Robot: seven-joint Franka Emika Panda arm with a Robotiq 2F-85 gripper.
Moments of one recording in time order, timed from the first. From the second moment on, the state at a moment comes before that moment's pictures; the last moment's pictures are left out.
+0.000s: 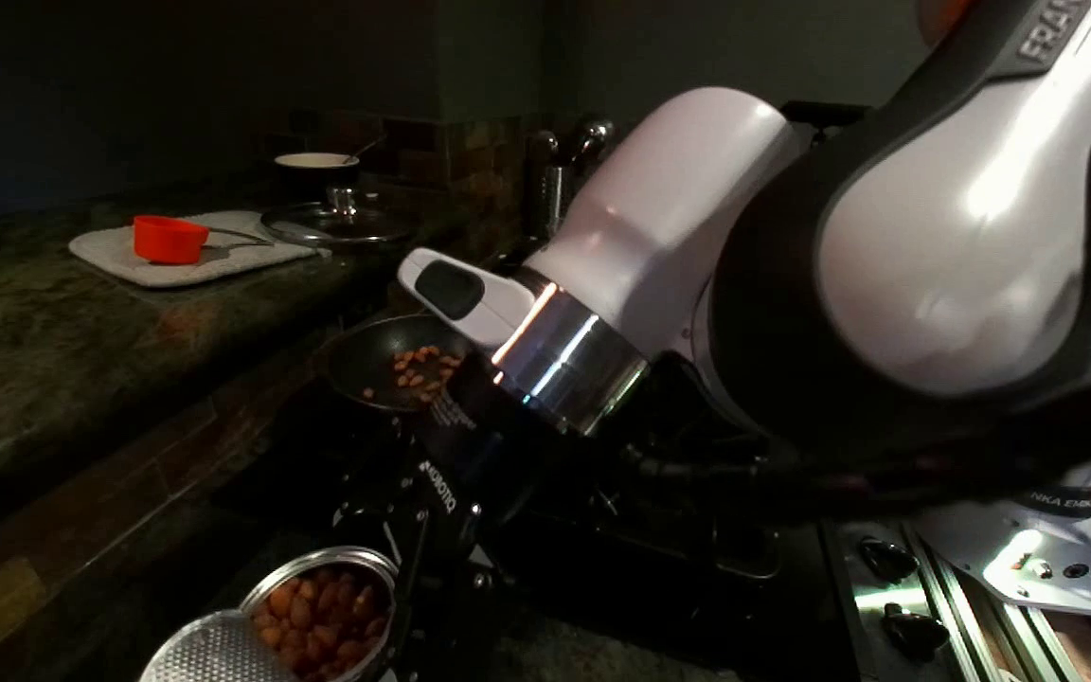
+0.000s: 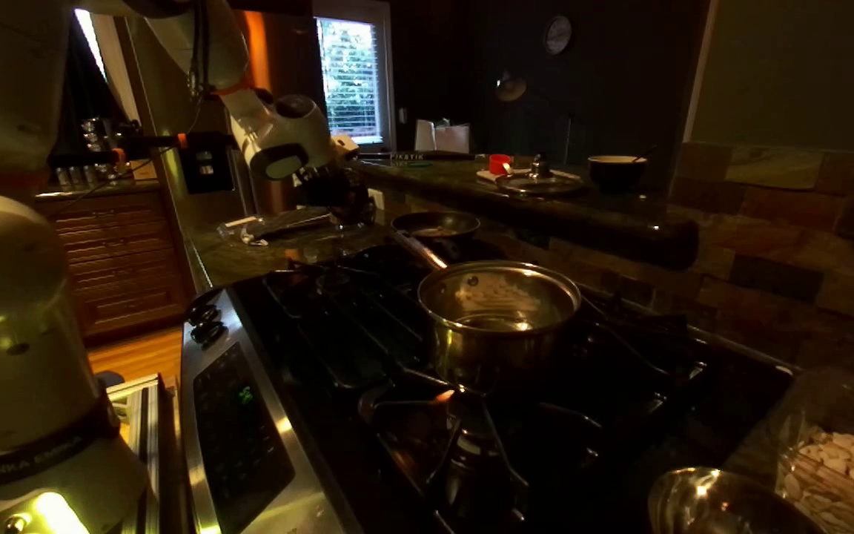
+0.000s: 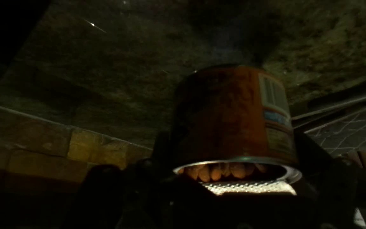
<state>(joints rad) 0.40 0.33 0.41 -2.12 0.79 3.20 -0.95</state>
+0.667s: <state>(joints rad) 0.51 0.49 0.30 -2.06 0.50 3.33 -0.74</state>
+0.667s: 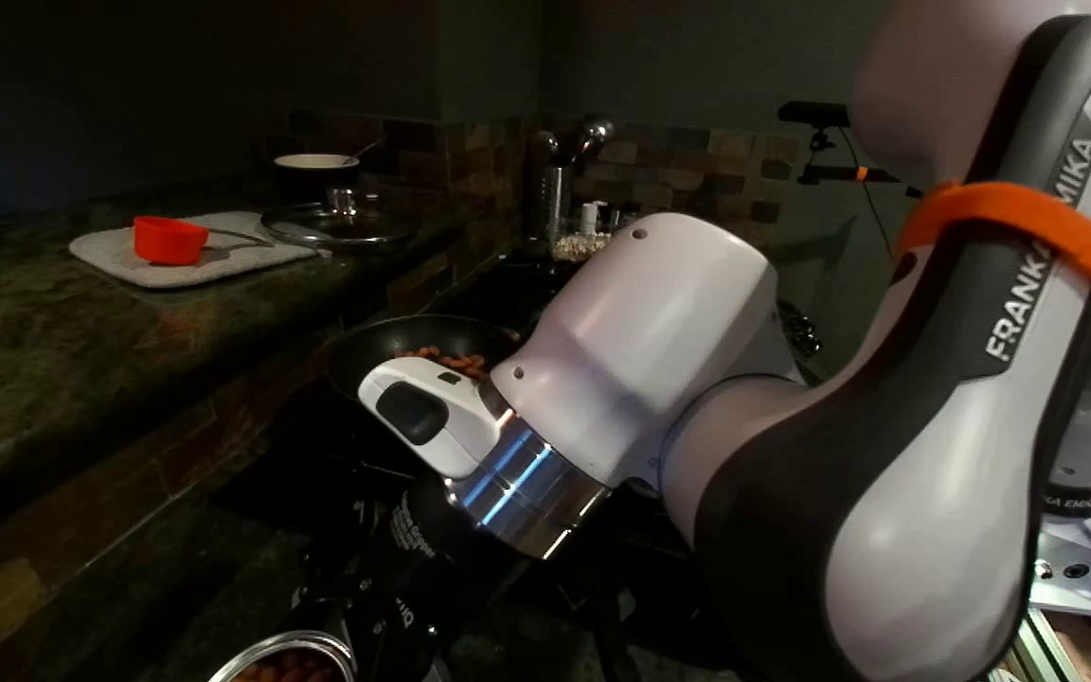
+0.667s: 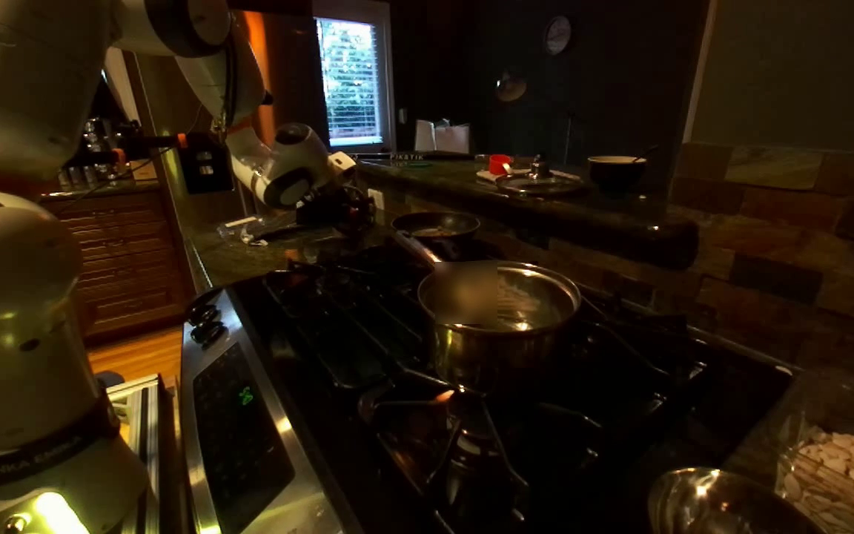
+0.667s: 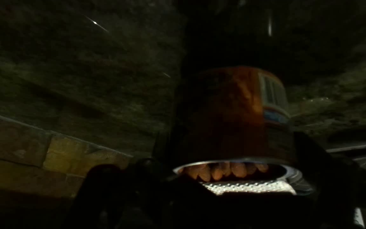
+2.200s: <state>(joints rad) 0.50 -0.09 0.07 -1.99 -0.09 2.05 0.11</state>
